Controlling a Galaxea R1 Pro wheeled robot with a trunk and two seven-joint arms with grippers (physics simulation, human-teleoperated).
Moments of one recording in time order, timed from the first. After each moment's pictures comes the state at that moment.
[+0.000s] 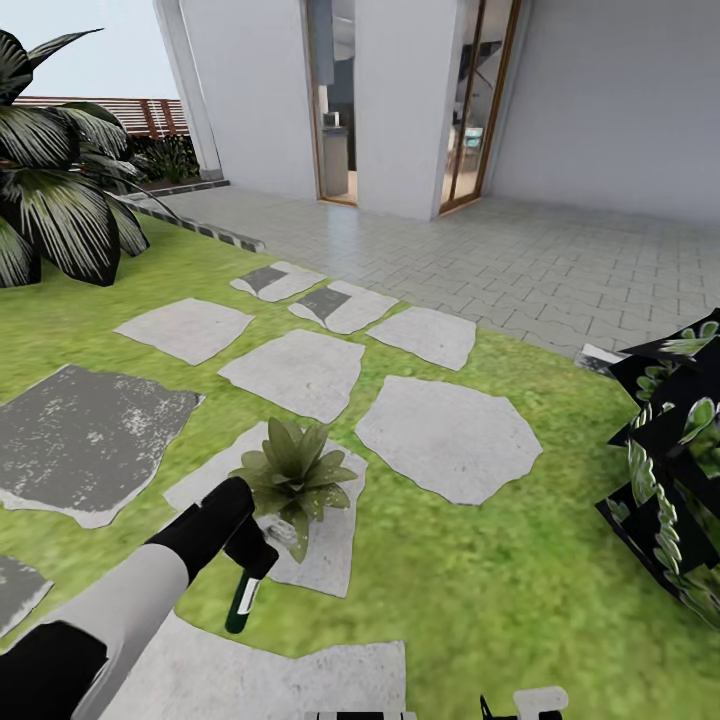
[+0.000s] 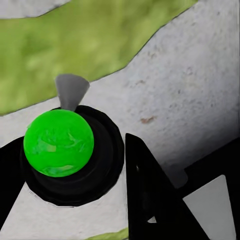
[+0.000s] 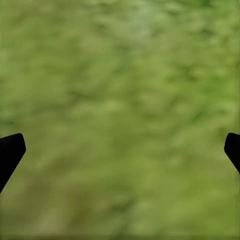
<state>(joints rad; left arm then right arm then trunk) -0.88 0.07 -0.40 -0.56 -0.50 1.01 -0.88 -0.38 -0.05 0.09 -0.03 0.04 -0.57 -0.09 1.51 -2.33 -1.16</state>
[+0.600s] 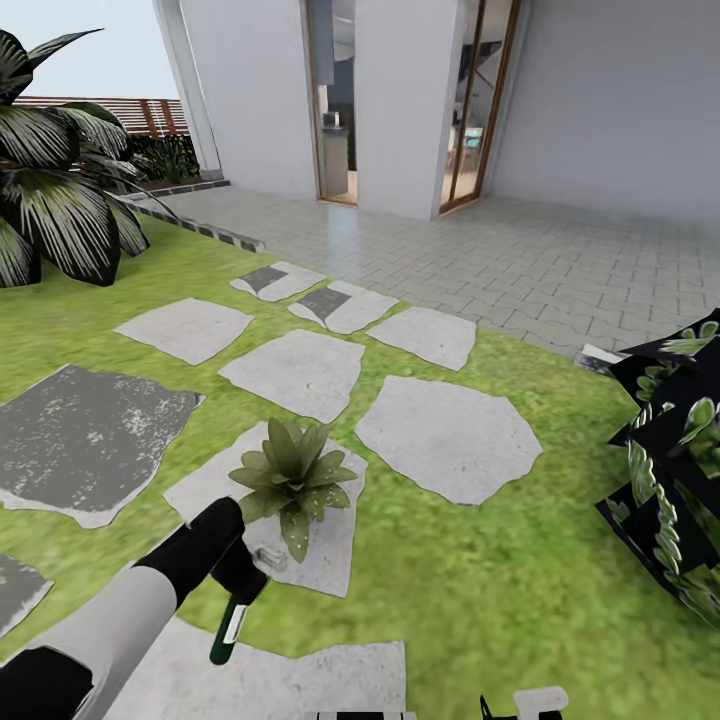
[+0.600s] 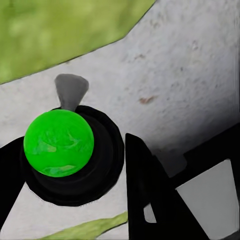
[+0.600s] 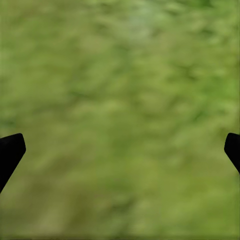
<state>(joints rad) -0.81 0.09 -0.40 -0.56 -0.50 1.01 -0.88 -0.38 -0.05 0.09 -0.03 0.04 -0.57 -0.09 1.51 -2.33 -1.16</state>
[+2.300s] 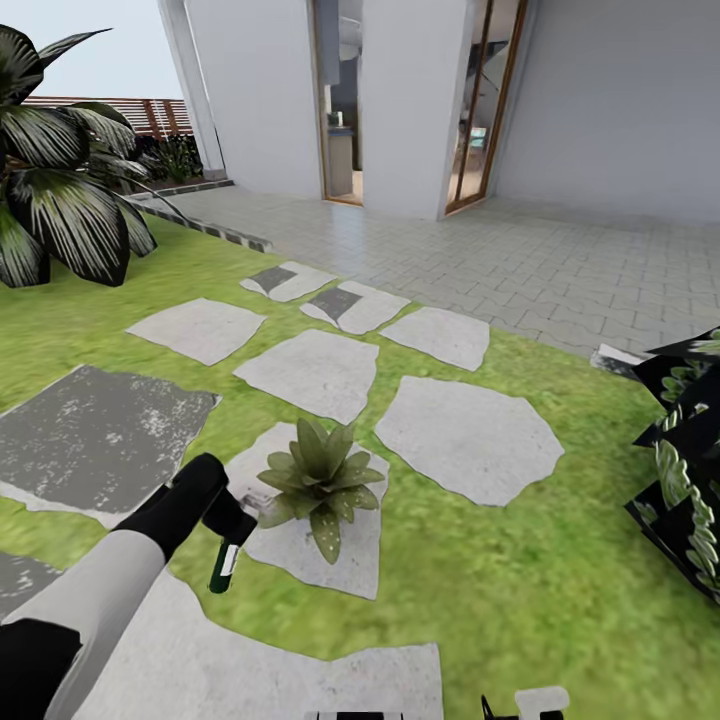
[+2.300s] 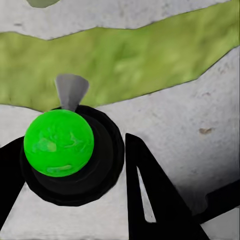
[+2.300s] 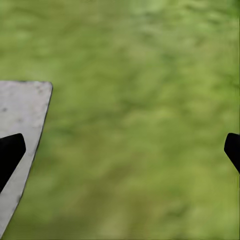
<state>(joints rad) -0.90 0.13 -0.27 -0.65 -0.57 1.01 -0.88 -0.38 -0.05 0.09 -0.03 0.04 -0.57 -0.09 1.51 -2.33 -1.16</state>
